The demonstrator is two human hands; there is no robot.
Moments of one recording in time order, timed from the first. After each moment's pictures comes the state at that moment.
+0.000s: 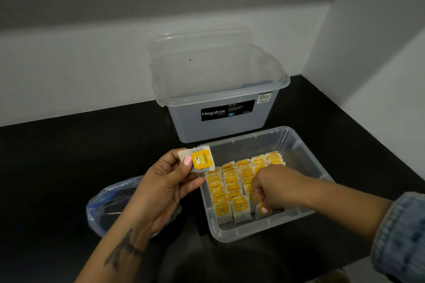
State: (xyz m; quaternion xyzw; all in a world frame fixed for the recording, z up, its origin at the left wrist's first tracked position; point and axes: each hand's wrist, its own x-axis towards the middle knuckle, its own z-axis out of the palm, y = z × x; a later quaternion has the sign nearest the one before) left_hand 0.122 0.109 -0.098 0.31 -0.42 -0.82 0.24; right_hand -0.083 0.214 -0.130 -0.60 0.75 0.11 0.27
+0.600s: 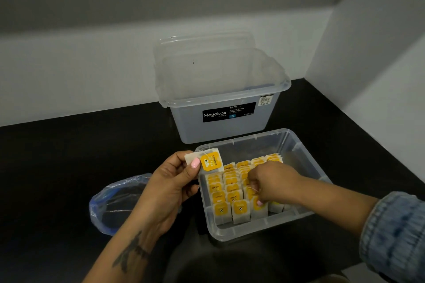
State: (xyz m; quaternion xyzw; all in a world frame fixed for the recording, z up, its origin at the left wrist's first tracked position) left_hand 0.118 0.122 -0.102 0.35 -0.49 -0.76 0.25; right_hand -0.090 0.206 -0.142 -0.62 0.75 0.07 0.22
